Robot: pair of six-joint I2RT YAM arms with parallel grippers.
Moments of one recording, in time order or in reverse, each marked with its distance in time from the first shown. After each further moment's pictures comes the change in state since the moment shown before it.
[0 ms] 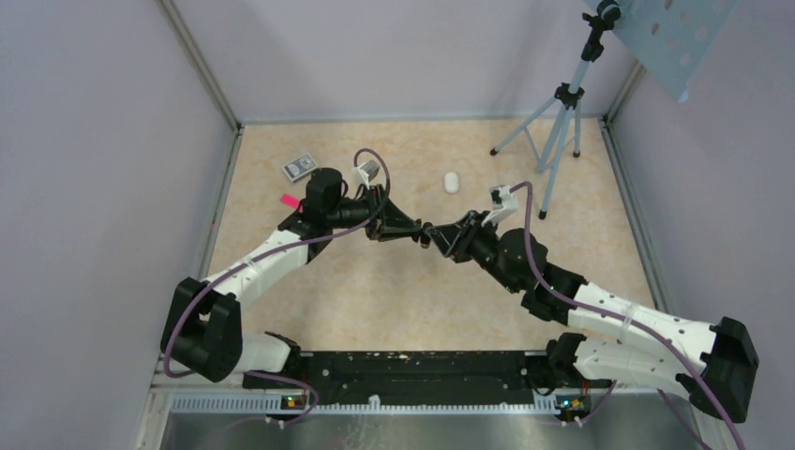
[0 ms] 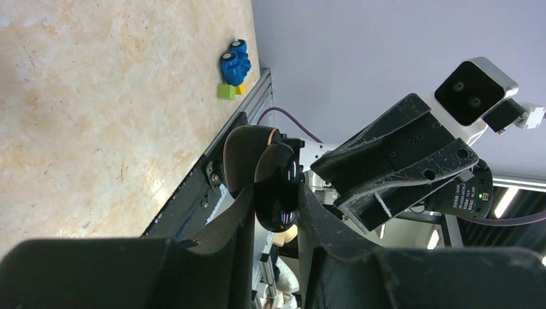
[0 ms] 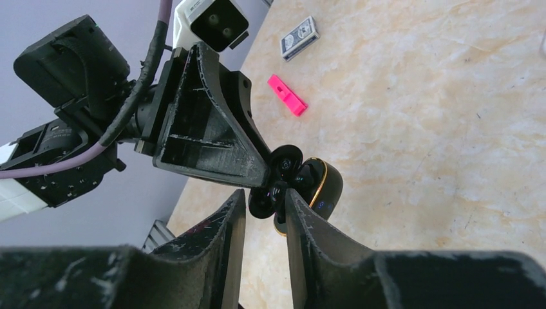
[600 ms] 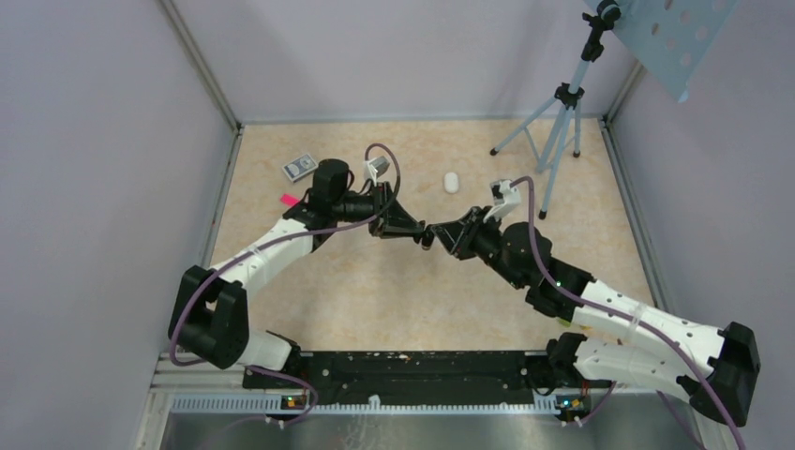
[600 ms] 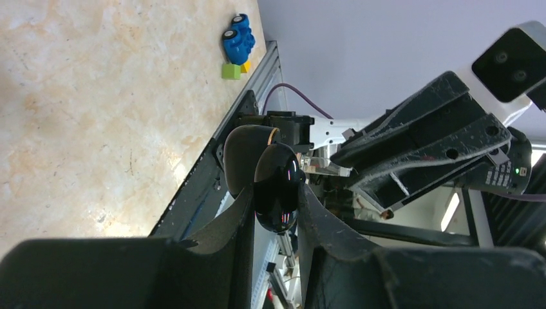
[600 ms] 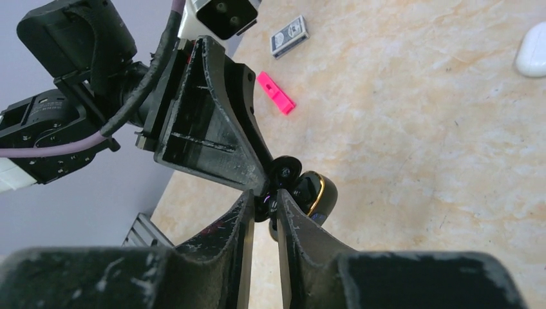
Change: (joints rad) left arm 0.000 0.066 0.074 -0.084 0.085 0.122; right arm -0.015 -0.014 0.053 -0.100 -0.025 -0.064
